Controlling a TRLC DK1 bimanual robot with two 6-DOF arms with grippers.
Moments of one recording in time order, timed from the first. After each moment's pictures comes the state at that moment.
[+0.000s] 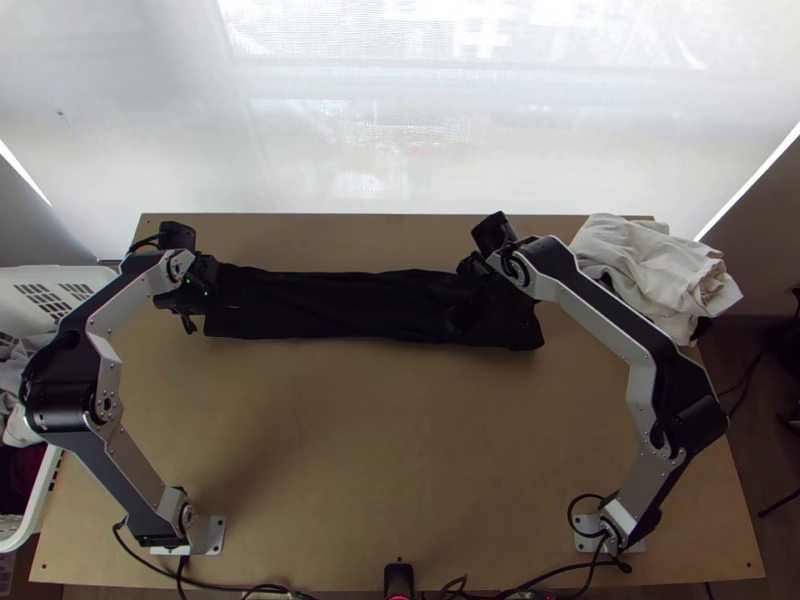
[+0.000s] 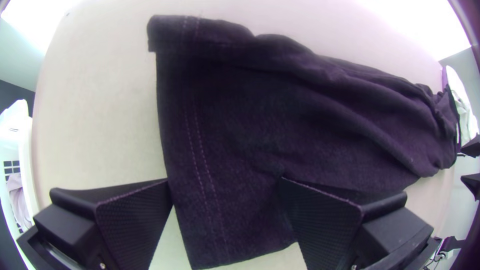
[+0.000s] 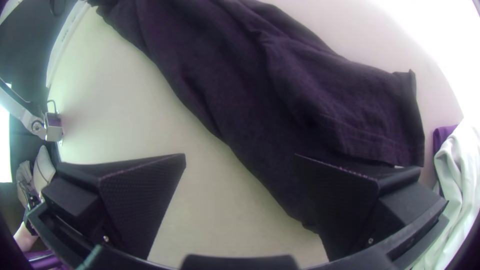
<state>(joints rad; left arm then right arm) 0.10 1.88 1.38 -0.72 0.09 0.13 0.50 1.87 1.59 -0.96 -0.22 -0.11</state>
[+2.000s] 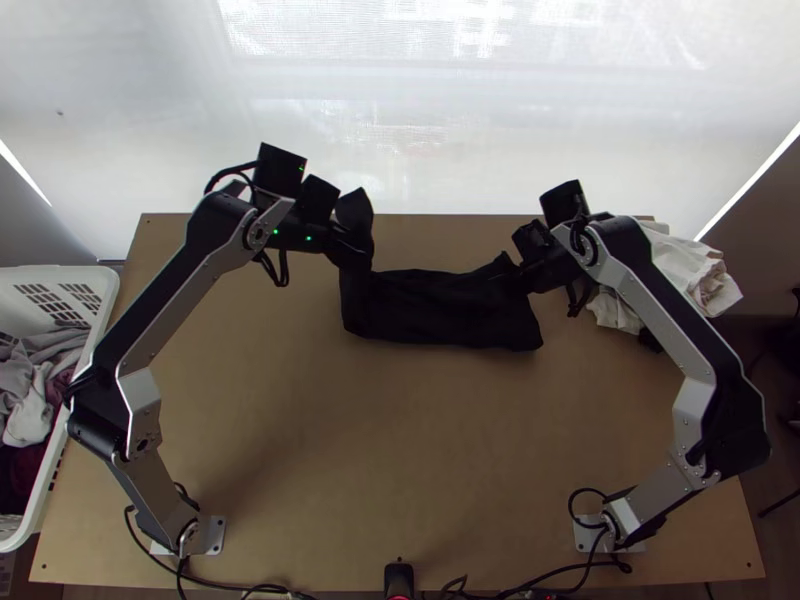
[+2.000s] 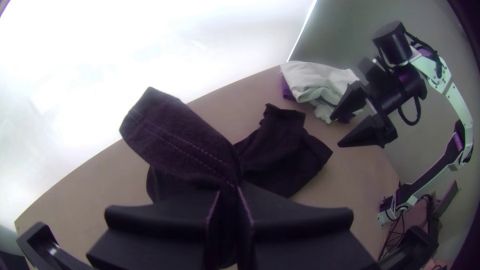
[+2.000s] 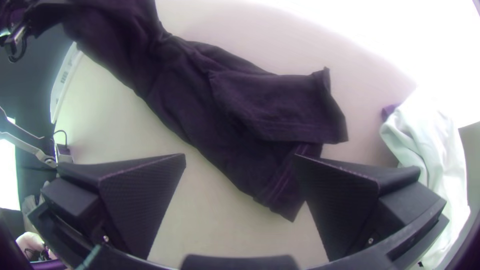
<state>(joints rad) -0.43 1.84 1.95 -0.84 0.30 0.07 0.32 1.72 1.63 -1.03 -0.25 -0.13</state>
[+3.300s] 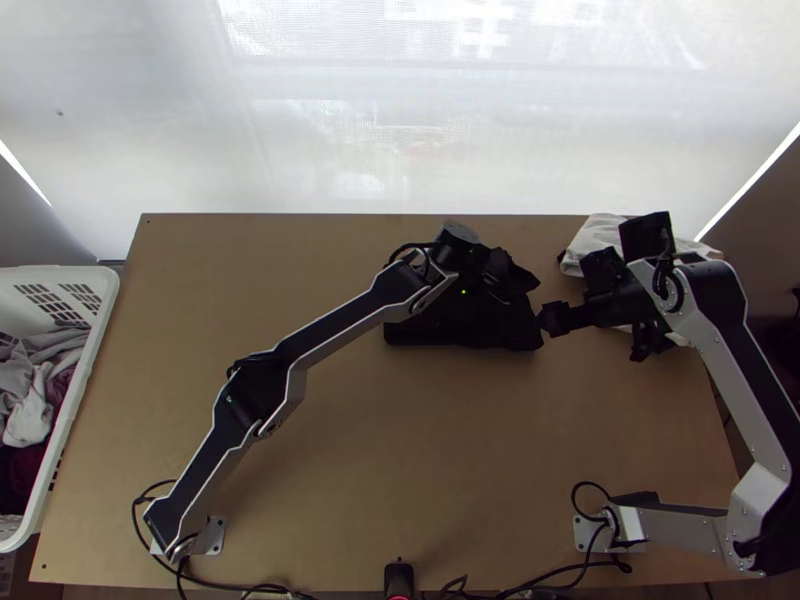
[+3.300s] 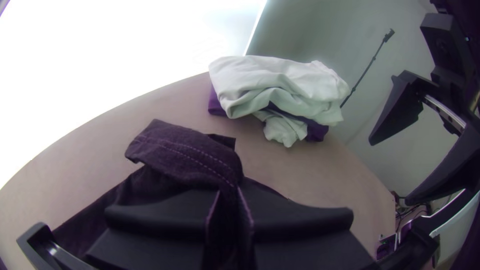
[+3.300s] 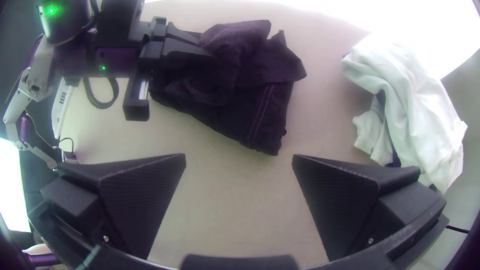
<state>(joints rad) -0.82 2.35 2.24 -0.40 0.21 -0.18 0.17 1.39 1.40 -1.12 -0.26 -0.10</state>
